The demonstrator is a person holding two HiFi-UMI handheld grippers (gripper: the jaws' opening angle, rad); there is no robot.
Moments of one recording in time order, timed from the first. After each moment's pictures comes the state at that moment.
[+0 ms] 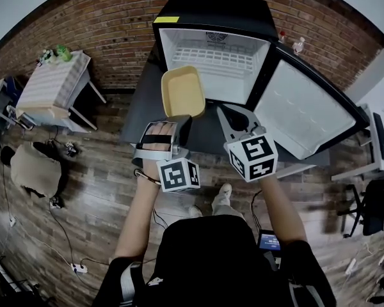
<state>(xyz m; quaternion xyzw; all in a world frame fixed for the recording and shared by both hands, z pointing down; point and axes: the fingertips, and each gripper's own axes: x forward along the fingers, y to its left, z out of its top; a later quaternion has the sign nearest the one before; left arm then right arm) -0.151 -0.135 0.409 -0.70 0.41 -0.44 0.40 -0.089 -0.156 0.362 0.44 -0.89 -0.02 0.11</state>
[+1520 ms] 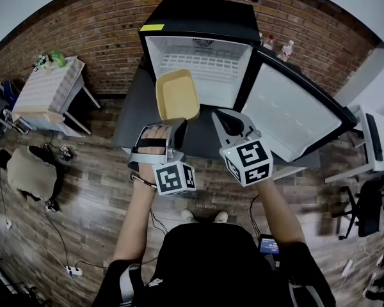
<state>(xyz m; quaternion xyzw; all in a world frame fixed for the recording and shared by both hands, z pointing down) -0.111 -0.128 0.392 -0.69 0.42 -0.43 0.40 -0.050 -0.142 0.347 0.43 -0.89 -0.04 0.12</state>
